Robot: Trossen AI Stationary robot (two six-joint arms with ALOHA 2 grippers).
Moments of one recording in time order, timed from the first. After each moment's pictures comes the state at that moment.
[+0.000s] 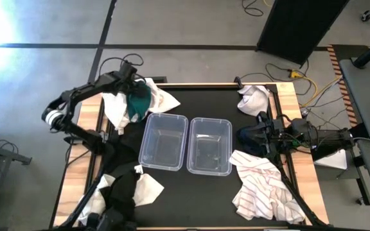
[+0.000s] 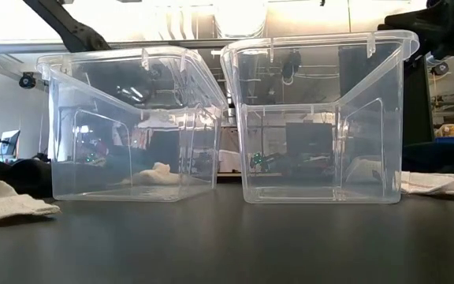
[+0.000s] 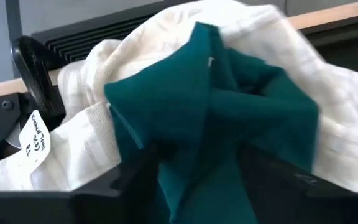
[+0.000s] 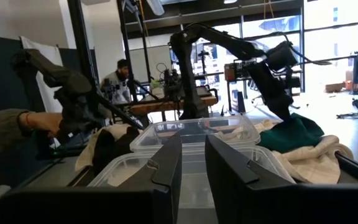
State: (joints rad) left arm 0.99 1.46 0.95 -0.58 -0.17 -0.32; right arm 0.00 0.04 0.10 0.11 -0.05 0.13
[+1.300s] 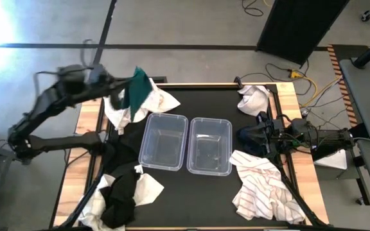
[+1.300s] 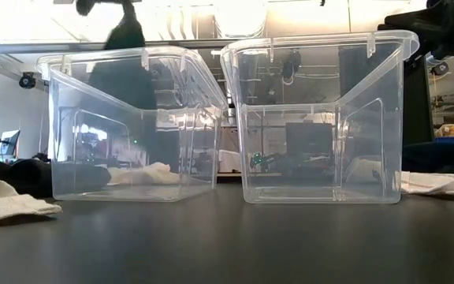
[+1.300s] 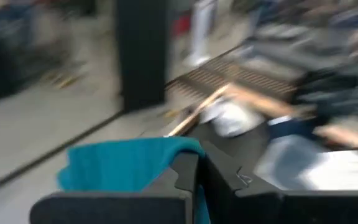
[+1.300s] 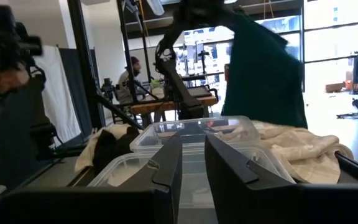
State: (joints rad) left arm 0.53 0.81 1.24 -0.66 0.00 -0.10; right arm 0.00 0.04 0.10 0.11 -0.05 0.13
